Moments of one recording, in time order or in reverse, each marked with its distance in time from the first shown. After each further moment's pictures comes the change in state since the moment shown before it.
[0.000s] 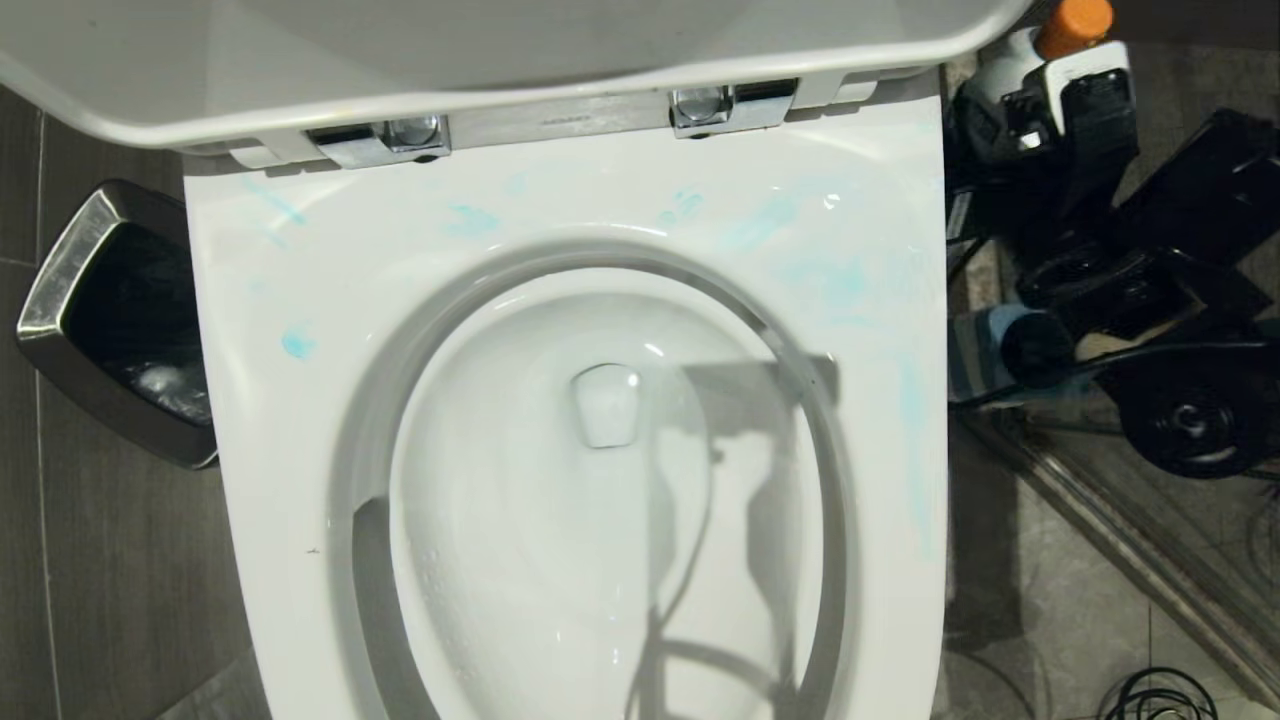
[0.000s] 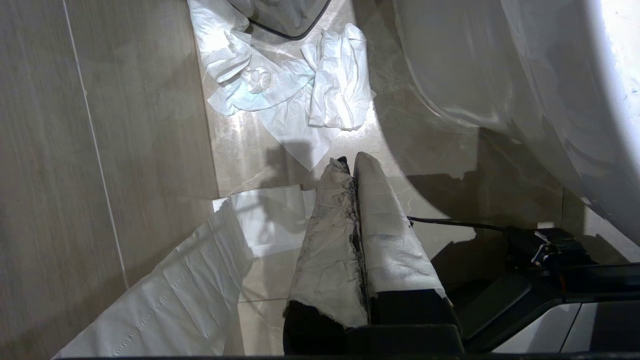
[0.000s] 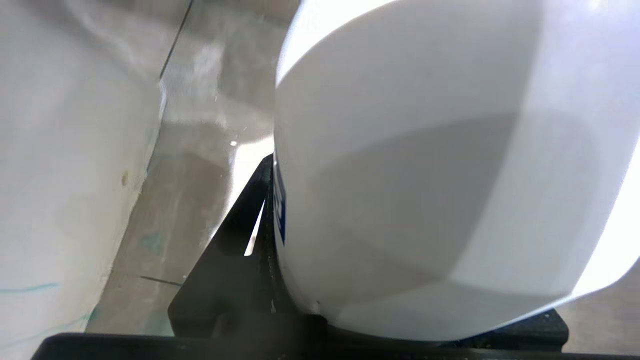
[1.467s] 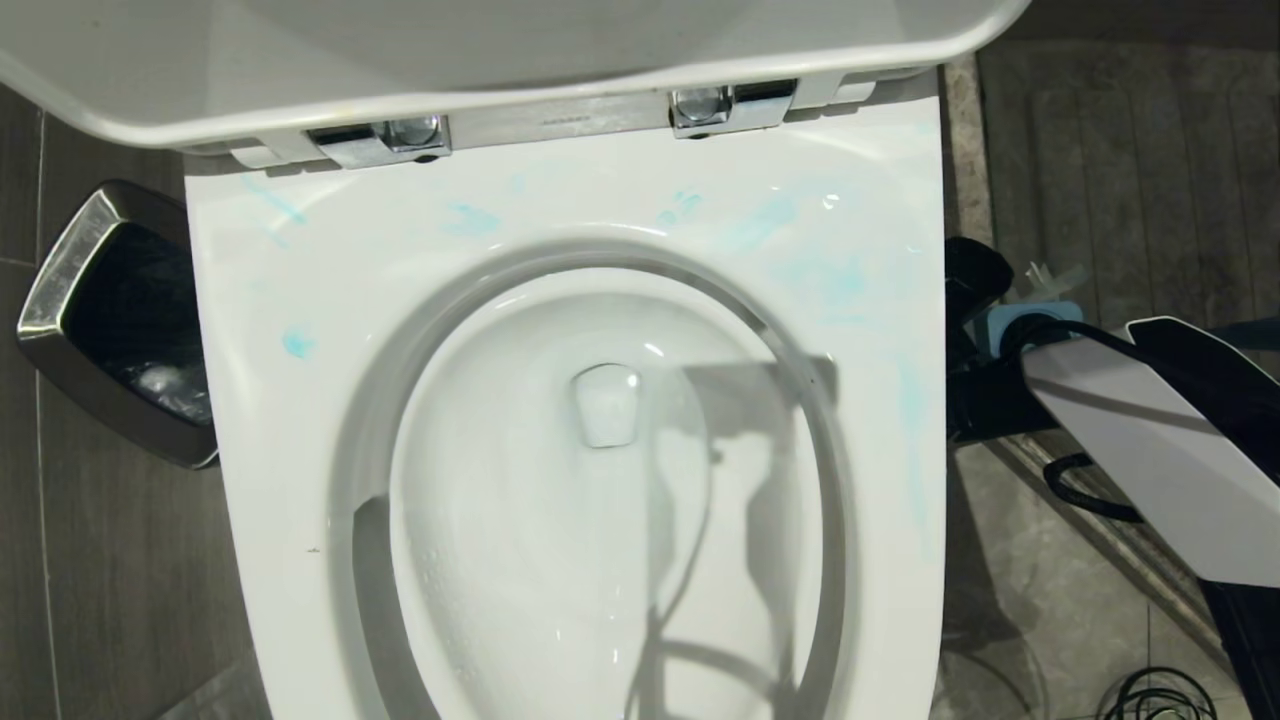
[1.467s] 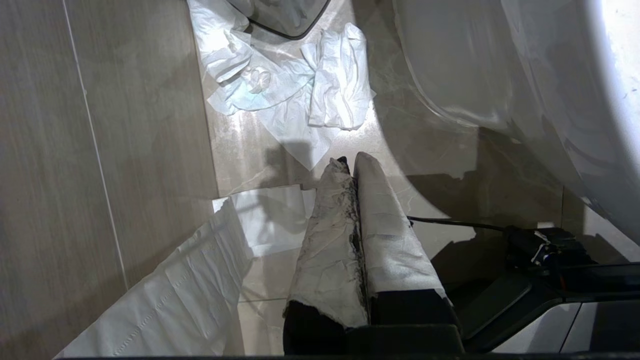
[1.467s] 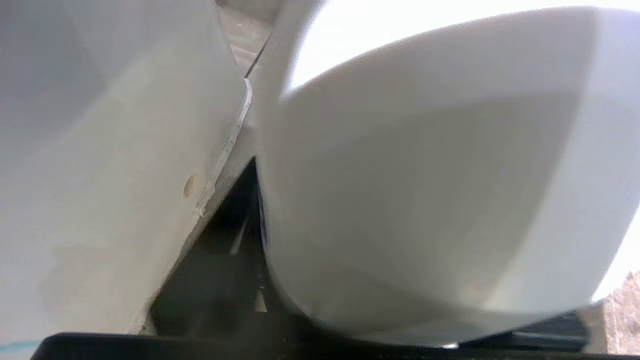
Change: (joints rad) left arm 0.000 0.000 0.000 0.001 0.000 0.000; right arm -0.012 0.611 -0.534 -0.178 0.228 0.009
